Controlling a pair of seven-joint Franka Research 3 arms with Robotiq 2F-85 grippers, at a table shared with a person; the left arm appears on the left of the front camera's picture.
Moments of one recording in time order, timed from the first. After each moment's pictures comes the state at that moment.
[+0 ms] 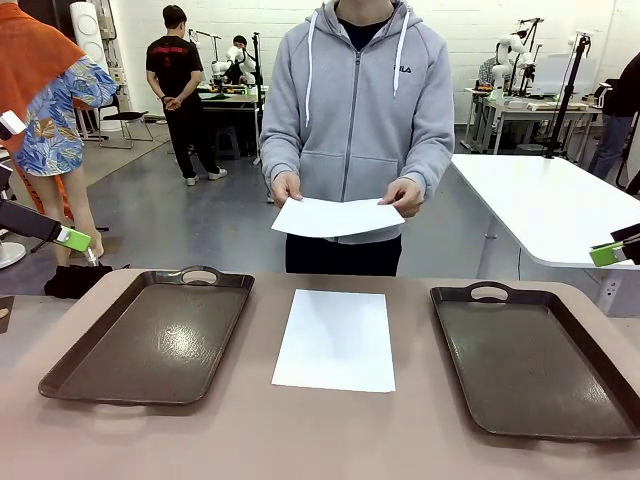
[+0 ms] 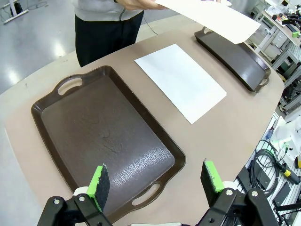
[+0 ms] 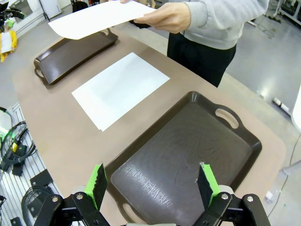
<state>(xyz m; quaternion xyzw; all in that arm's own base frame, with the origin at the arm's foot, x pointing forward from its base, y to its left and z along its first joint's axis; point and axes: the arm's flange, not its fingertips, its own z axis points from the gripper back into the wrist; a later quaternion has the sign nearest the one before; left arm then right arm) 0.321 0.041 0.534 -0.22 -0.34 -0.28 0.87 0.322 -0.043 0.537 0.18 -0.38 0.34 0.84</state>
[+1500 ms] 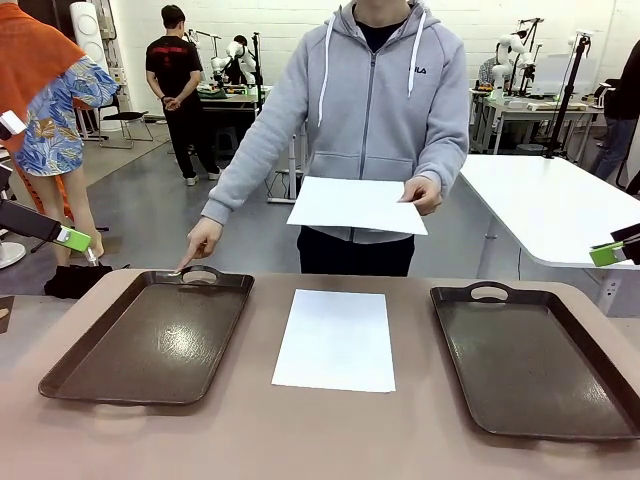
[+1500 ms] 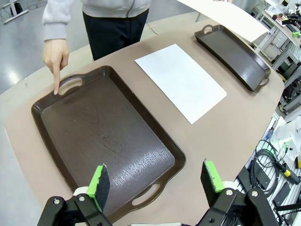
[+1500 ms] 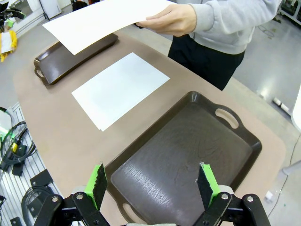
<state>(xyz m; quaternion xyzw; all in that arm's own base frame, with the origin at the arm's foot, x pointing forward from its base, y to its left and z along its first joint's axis) 0.321 0.041 0.534 -0.22 -0.34 -0.27 0.87 0.322 -0.043 0.537 0.18 -0.38 0.34 0.84</state>
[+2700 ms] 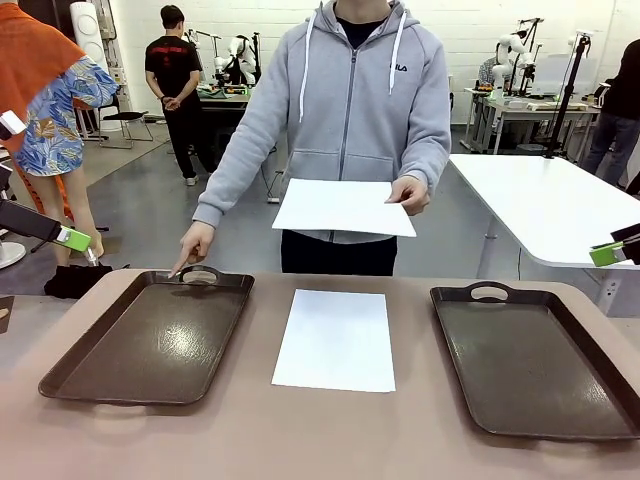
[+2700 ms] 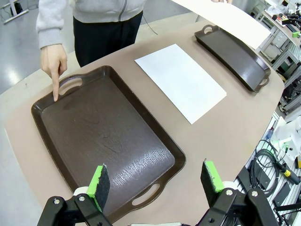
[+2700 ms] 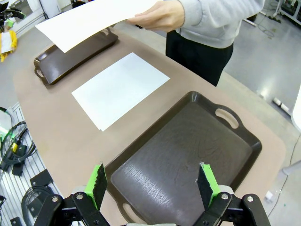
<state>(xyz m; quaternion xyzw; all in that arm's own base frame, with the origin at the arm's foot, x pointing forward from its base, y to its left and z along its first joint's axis) 0.321 0.041 0.534 -0.22 -0.34 -0.27 0.87 0.322 -0.043 0.537 0.18 -0.38 0.34 0.84</state>
